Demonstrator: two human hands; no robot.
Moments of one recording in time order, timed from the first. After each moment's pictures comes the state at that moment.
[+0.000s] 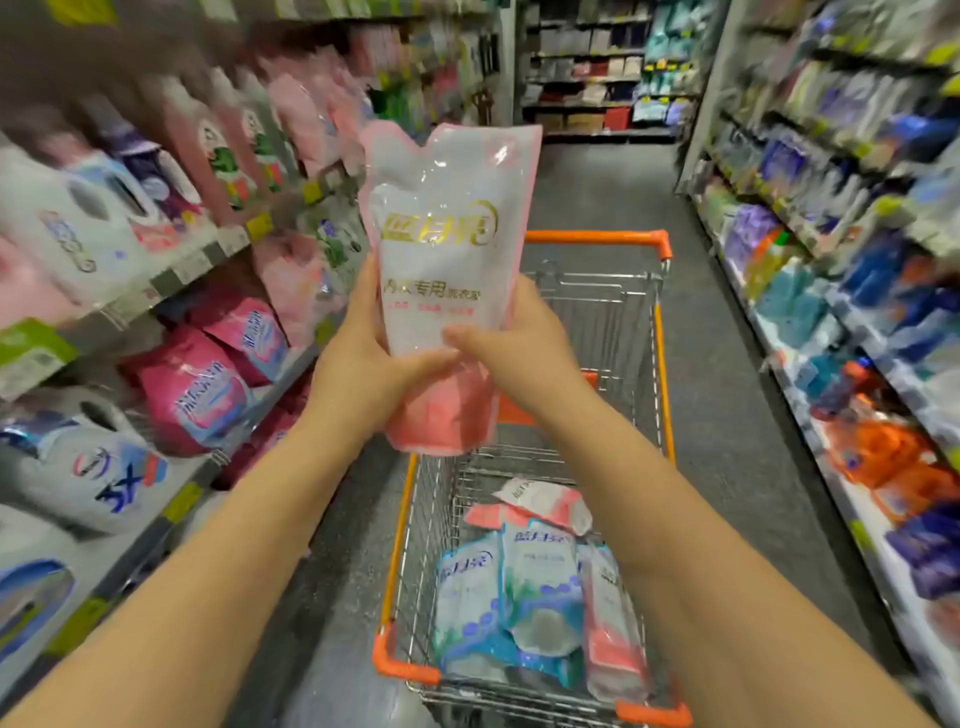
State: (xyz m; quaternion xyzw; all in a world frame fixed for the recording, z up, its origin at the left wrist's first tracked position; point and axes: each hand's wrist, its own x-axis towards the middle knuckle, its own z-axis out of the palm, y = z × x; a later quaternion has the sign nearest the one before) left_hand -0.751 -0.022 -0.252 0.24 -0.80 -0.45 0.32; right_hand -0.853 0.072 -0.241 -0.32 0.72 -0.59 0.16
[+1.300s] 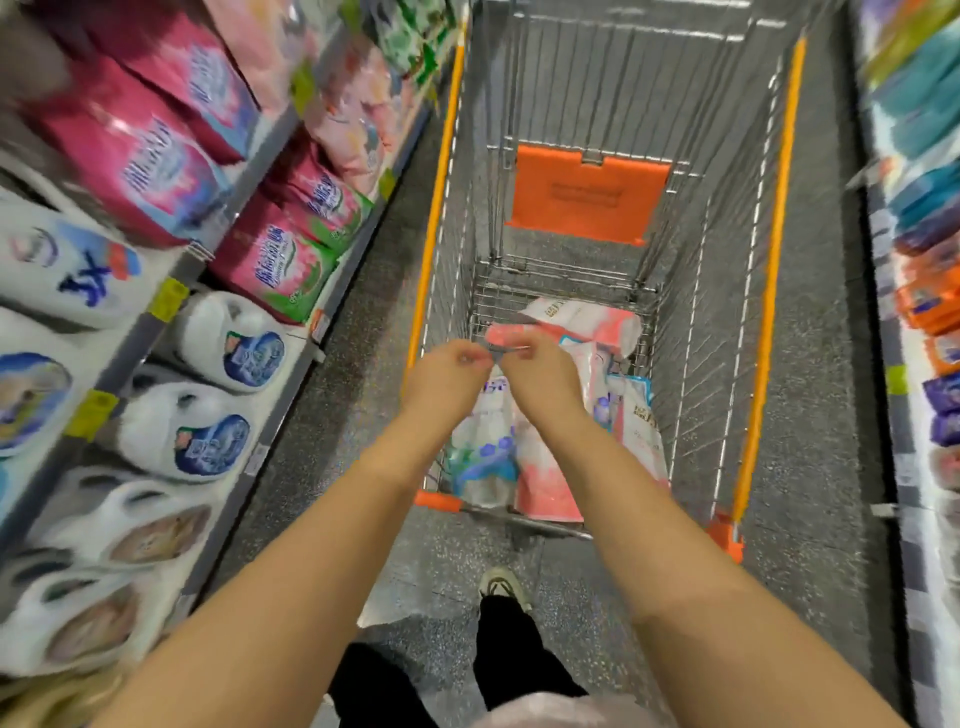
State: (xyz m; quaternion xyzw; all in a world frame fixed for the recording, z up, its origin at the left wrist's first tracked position) left_hand -0.765 -0.001 -0.487 0.47 -0.76 -0.44 -0.01; right_hand -0.835 0.071 -0.492 -0.14 0.83 -0.42 0.33
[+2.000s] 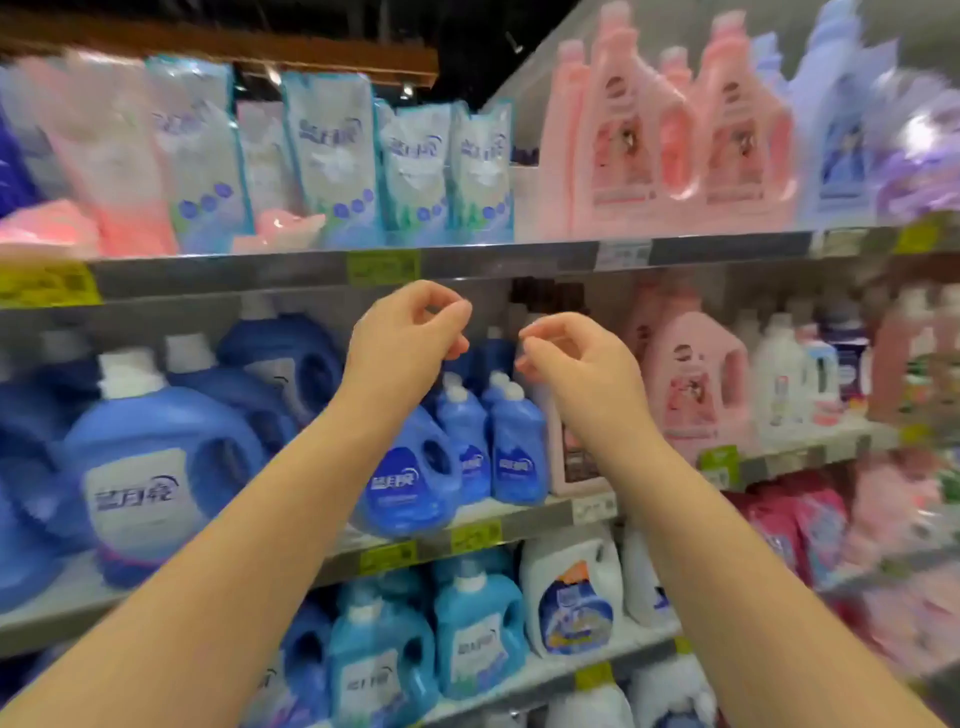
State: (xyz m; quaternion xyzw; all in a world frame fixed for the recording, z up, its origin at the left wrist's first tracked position) left_hand -0.217 -0.135 -0.087 0.55 -0.59 -0.11 0.58; right_hand -0.362 -0.159 -0.113 -0.68 0.37 -0.57 0.27
